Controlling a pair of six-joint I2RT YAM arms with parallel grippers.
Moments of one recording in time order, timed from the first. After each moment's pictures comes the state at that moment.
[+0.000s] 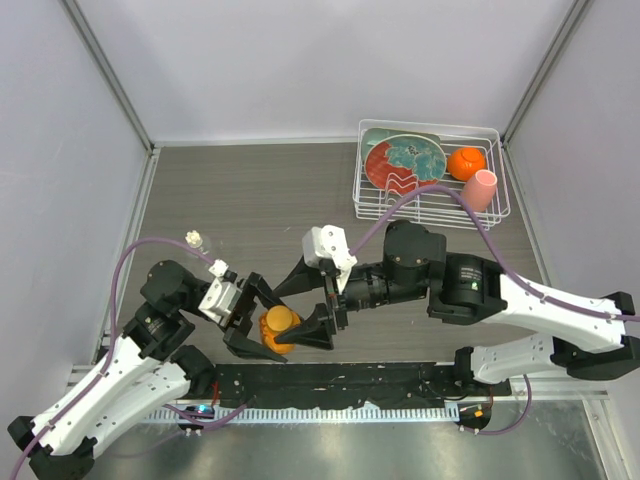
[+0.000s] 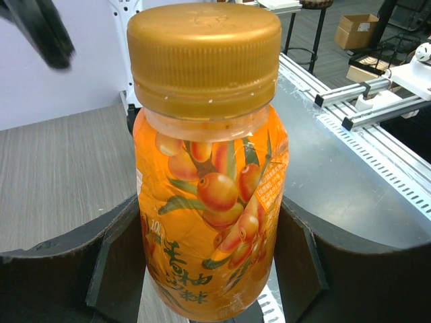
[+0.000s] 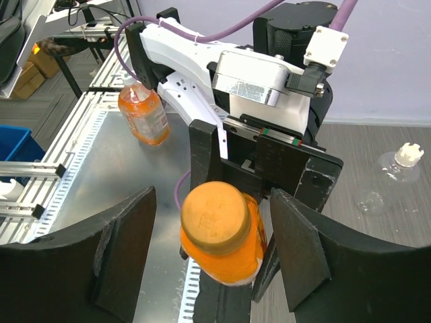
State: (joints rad) left arm -0.72 0.57 0.66 0.09 1.23 -0.16; right arm 1.37 1.18 1.49 -0.35 -0.32 0.04
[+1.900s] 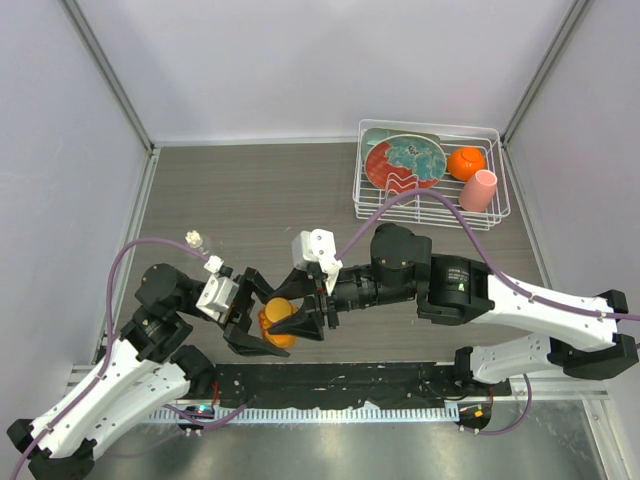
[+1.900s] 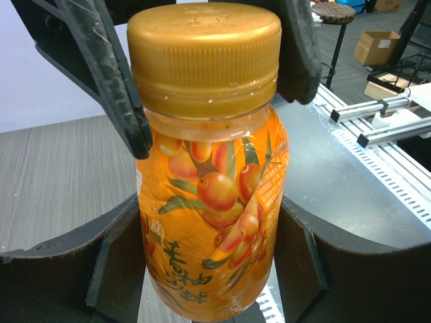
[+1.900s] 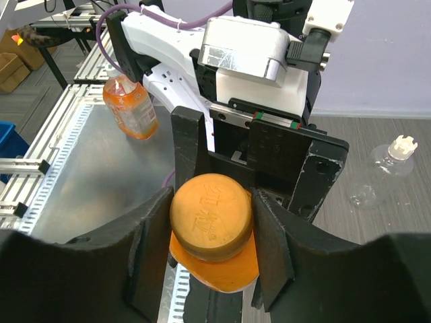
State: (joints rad) left arm -0.72 0.55 0.66 0.12 1.16 -0.21; right arm 1.37 1.22 1.46 -0.32 -0.30 0.02
